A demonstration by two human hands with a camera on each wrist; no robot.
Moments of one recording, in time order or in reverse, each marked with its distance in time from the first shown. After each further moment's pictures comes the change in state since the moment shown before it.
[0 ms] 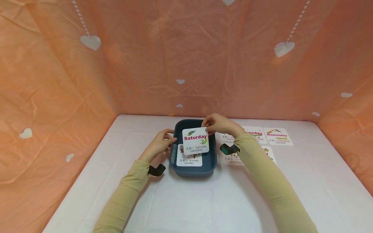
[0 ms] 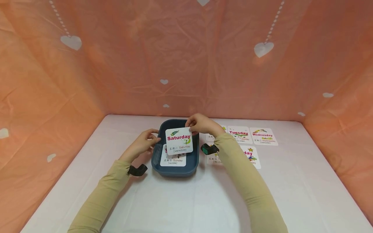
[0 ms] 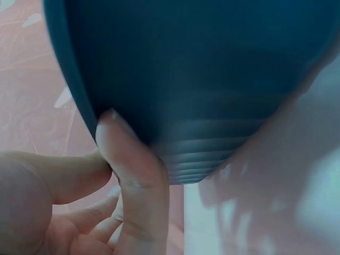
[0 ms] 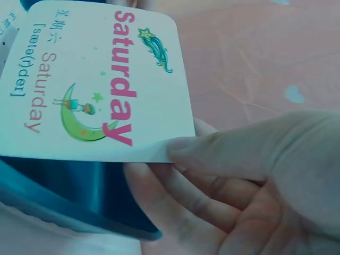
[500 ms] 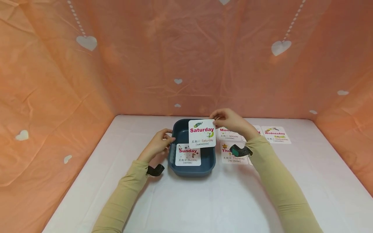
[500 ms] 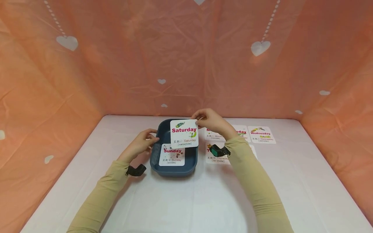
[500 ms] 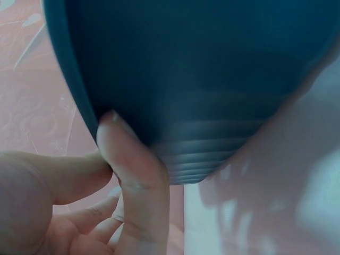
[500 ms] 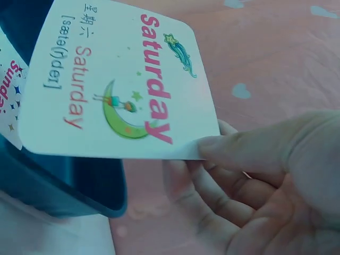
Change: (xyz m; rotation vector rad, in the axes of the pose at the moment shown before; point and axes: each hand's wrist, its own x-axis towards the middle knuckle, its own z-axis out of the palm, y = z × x) left_hand -0.001 0.002 -0.002 0.018 0.017 0.009; right_hand -0.031 0.001 -0.021 0.102 0.166 -0.102
